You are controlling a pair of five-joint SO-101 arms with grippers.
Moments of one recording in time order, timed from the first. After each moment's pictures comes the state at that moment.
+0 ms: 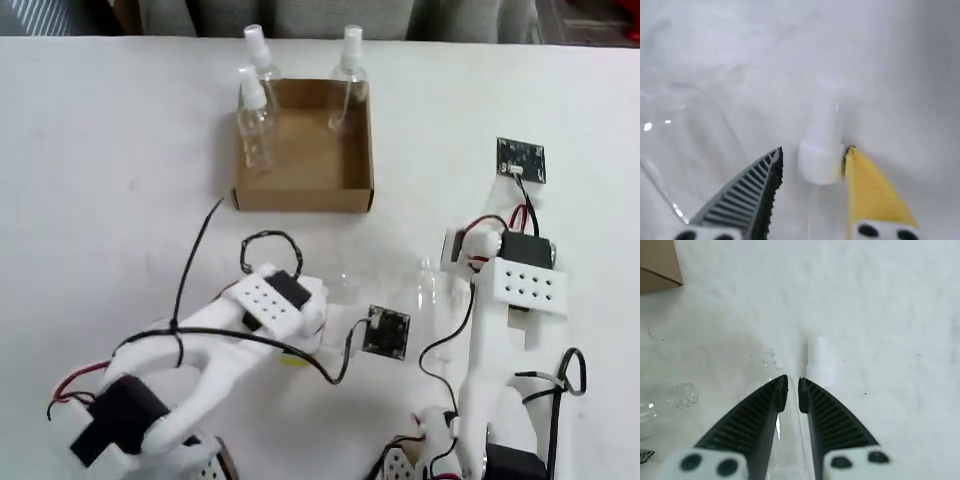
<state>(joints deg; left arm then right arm) 36.6 -8.0 47.7 52.1 -57.2 9.0 -28.4 39.3 63.9 1.5</state>
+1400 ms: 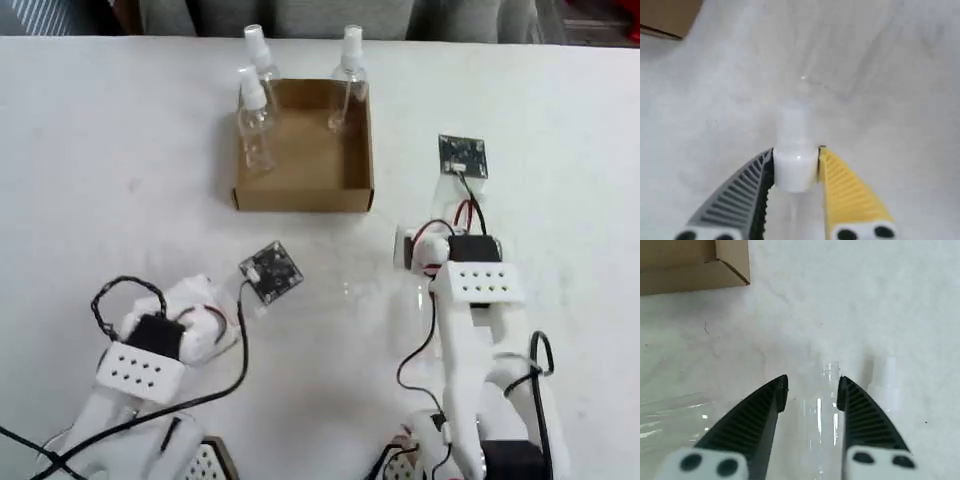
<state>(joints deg) 10.1 -55.1 74.3 56.3 -37.6 -4.0 -24.9 43.6 55.6 -4.3</state>
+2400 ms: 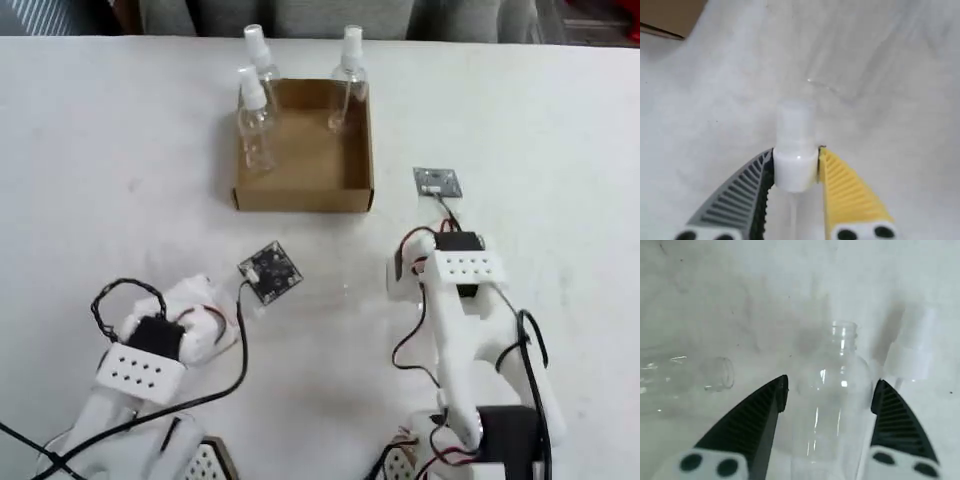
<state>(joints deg) 9.6 -55.2 75.4 54.5 -37.6 -5.6 -15.0 45.2 59.5 -0.9</state>
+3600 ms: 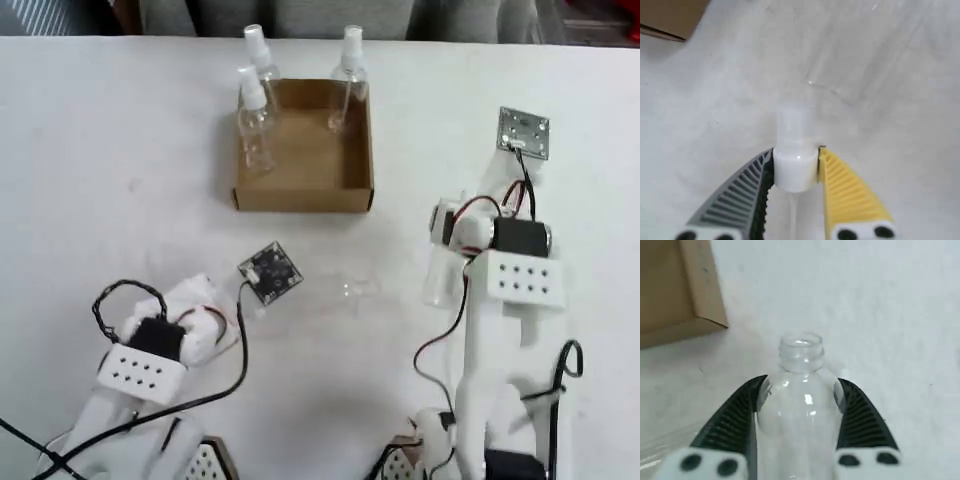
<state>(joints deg) 9.7 -55.3 76.3 53.0 -37.1 3.1 -31.3 30.9 65.0 -5.3</state>
